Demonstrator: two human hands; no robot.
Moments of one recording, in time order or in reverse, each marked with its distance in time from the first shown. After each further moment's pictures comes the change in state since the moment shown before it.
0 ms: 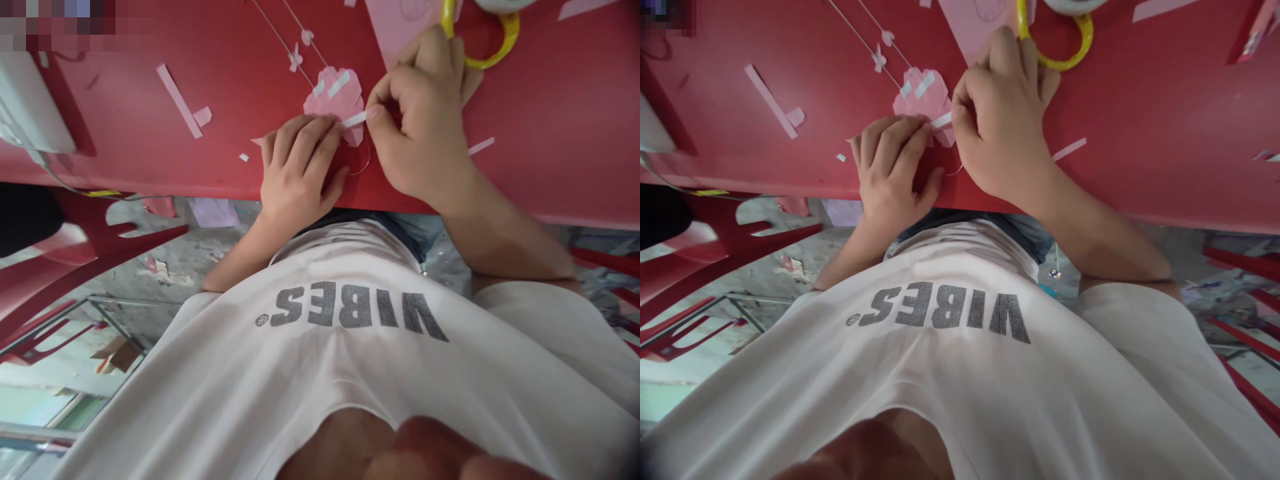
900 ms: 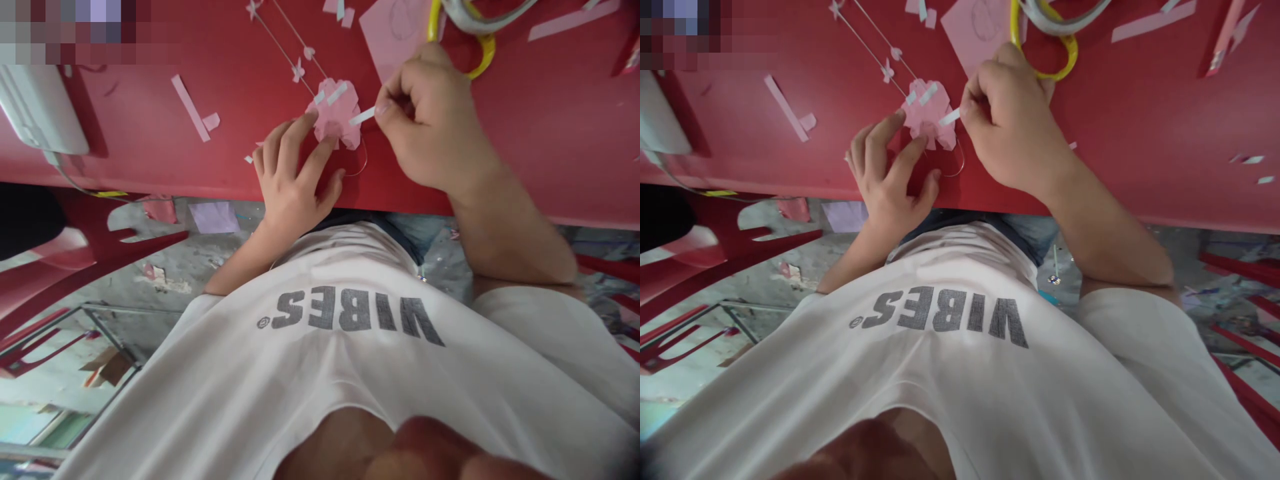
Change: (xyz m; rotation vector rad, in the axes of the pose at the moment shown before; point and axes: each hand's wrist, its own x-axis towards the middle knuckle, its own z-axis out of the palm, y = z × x) left_hand -0.008 0.012 -0.005 0.030 0.098 -0.125; right_hand 0.015 0.034 -0.005 0.200 -0.075 -0.107
